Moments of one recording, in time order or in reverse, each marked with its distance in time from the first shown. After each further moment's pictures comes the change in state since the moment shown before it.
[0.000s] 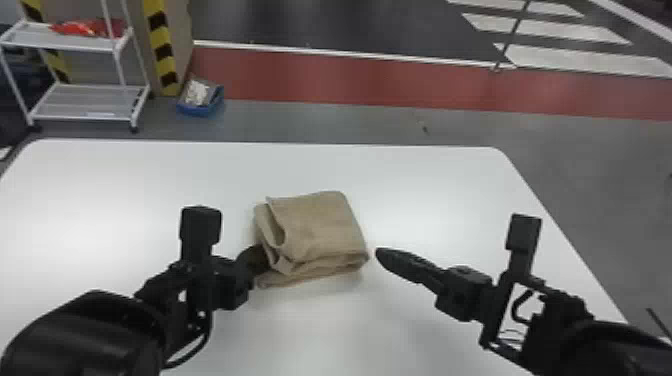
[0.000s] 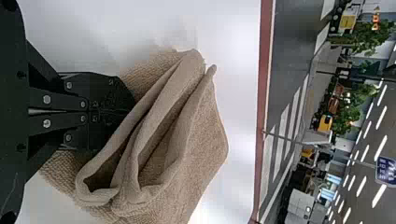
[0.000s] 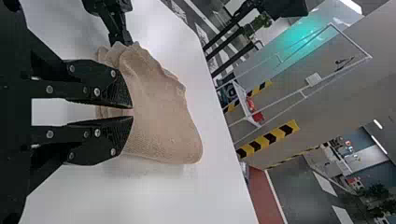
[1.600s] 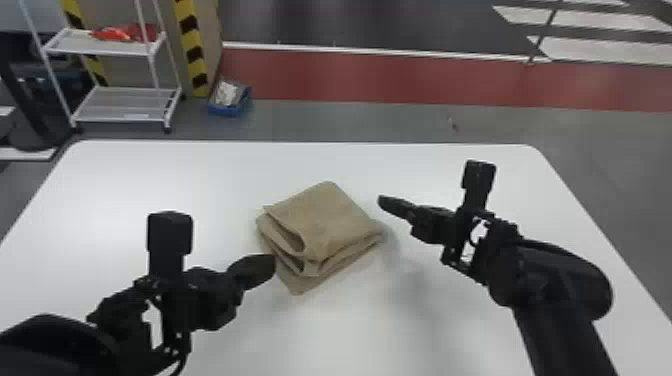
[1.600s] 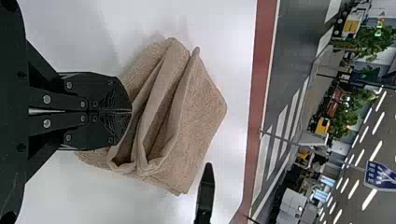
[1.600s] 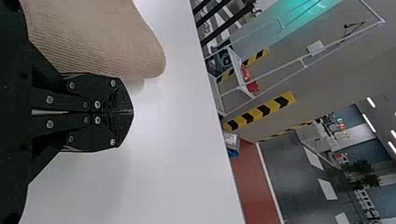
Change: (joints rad) left arm 0.212 0.095 0.182 -0.396 0.111 0.176 -0.037; right arm -0.498 0.072 0.163 0.706 0.199 -0.315 -0.091
